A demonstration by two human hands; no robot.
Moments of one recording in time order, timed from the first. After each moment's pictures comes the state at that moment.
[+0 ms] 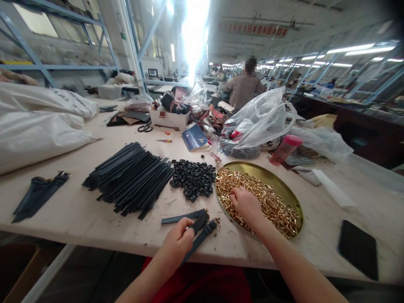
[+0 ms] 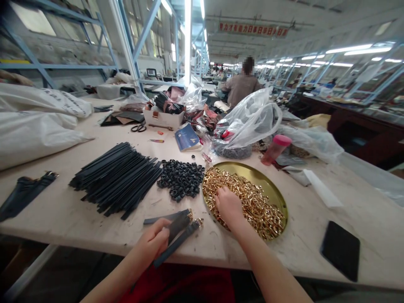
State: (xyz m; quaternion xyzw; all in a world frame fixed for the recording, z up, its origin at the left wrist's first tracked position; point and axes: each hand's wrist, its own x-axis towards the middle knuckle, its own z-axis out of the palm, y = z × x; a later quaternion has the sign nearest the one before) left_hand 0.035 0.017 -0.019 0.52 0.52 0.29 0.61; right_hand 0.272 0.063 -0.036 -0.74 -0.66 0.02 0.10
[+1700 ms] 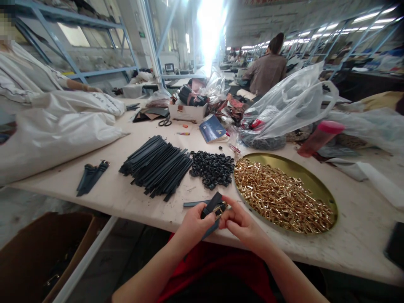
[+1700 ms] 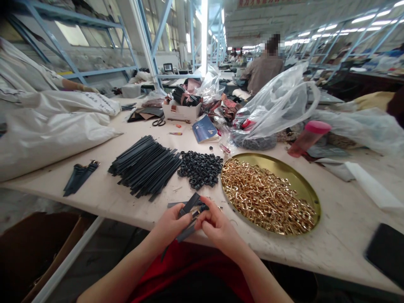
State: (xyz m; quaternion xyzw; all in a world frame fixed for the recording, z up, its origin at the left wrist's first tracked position) left_hand 0.033 0.009 -0.005 0.57 0.55 0.29 0.54; right_hand 0.187 -0.012 -0.037 -0.42 -0.54 0.58 0.44
